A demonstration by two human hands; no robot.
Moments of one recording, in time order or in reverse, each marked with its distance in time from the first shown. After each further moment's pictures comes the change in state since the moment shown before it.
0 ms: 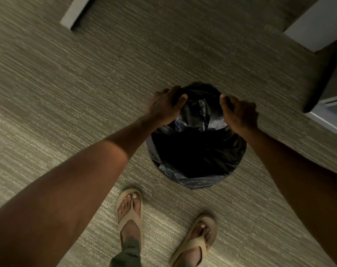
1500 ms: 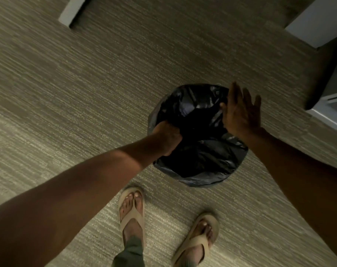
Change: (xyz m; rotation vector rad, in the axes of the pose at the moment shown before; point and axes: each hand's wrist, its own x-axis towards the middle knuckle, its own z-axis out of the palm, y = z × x) left_hand -0.063 0.034 0.006 0.891 -0.700 0.376; right_hand -0.003 0.005 0.011 -0.445 0.075 -0.253
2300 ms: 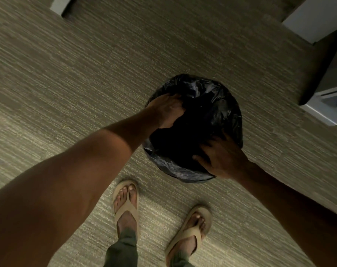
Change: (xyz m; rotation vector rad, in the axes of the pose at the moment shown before) left_hand 0.023 -0.030 -0.026 -0.015 0.322 -0.005; right_hand -0.113 -0.009 0.022 -0.141 -0.290 -0.497
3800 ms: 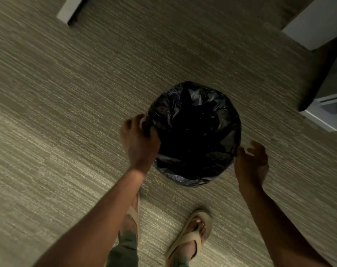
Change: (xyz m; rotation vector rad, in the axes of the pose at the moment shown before) left_hand -0.091 0.061 0.024 -0.969 0.668 -1.180; right_hand -0.033 -0.002 0.006 1.299 0.741 1.031
